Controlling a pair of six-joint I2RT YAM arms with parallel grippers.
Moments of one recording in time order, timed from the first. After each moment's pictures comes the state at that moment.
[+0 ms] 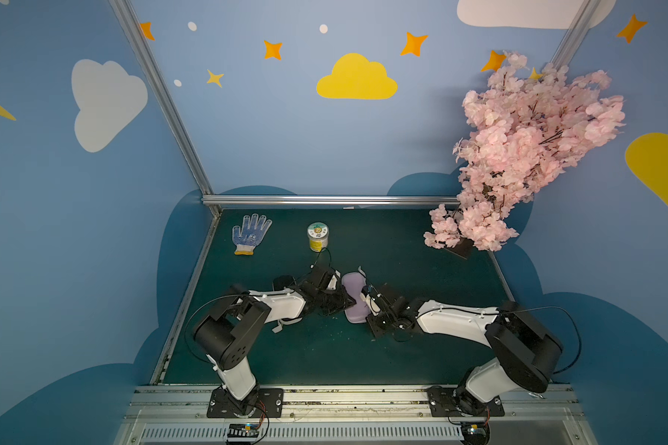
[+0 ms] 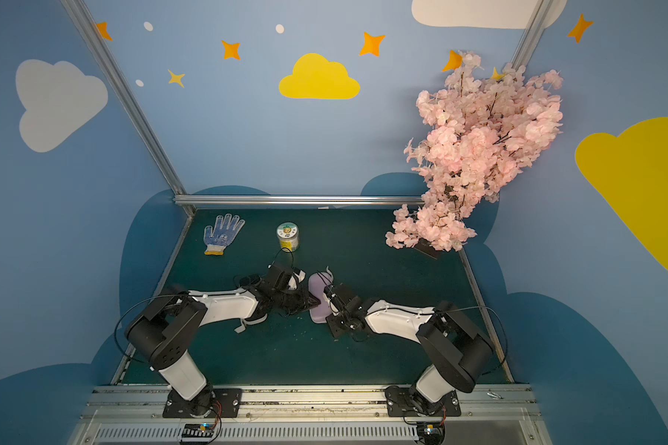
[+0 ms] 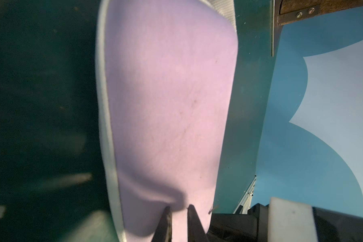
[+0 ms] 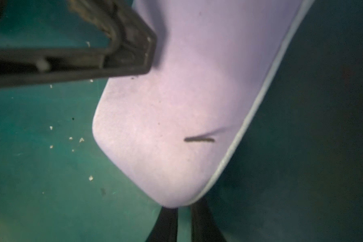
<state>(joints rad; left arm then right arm) -0.62 1.72 0.78 0.14 0.48 -0.99 0.88 1.55 0.73 -0.28 -0.06 0.31</state>
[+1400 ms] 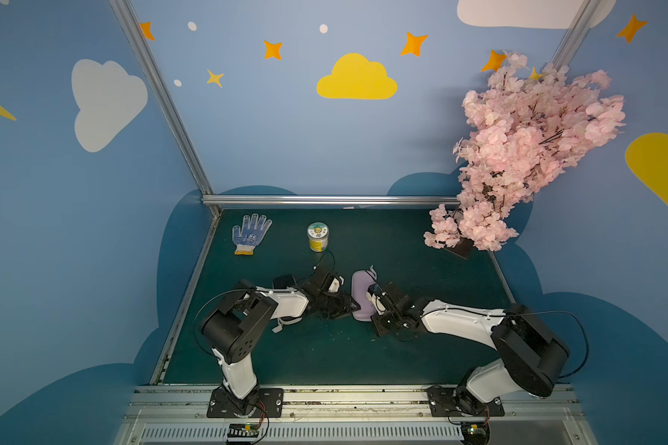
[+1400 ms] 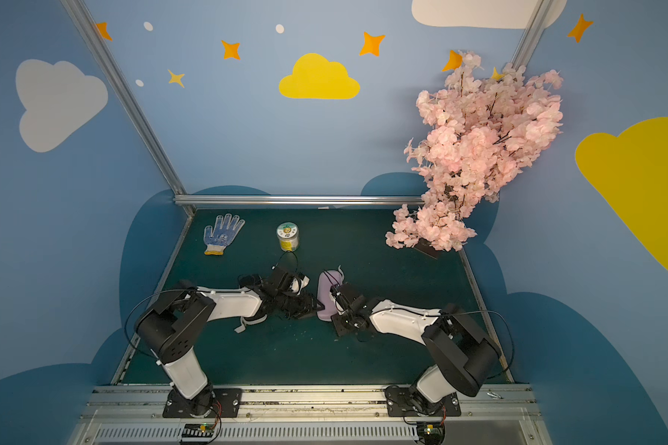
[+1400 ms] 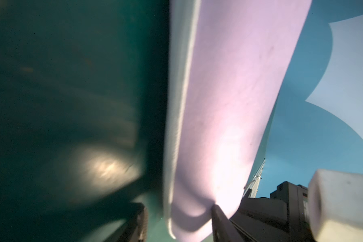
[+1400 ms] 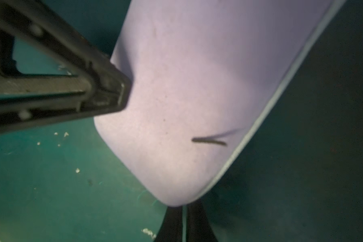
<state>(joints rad) -0.63 1.79 0.79 0.13 0.59 -0.93 0.83 1.51 0.71 -0.32 -0.07 0.33</state>
